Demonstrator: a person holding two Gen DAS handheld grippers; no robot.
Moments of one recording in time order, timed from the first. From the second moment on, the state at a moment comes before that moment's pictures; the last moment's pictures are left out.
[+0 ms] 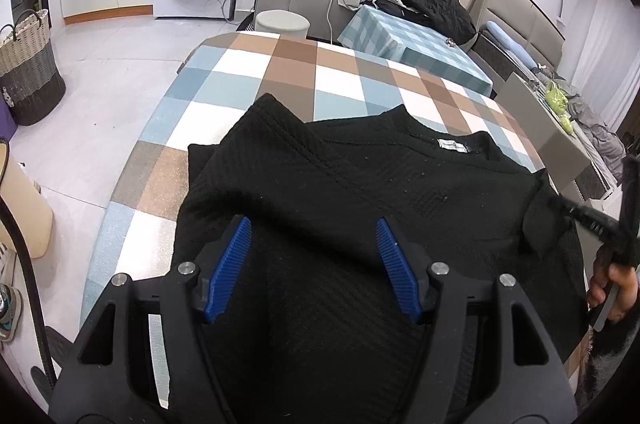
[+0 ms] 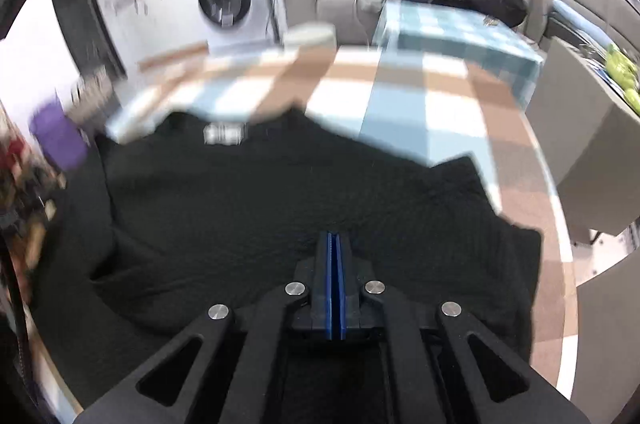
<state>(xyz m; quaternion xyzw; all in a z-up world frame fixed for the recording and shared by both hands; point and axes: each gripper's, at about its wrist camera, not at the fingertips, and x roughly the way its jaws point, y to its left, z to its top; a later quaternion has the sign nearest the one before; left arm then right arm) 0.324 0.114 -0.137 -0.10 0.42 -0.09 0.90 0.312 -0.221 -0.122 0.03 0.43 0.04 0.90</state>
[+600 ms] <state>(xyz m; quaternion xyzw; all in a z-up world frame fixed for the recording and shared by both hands) 0.334 0.127 -0.141 -0.12 0.42 -0.06 0.90 0.334 -0.287 -0.130 0.08 0.45 -0.08 0.89</state>
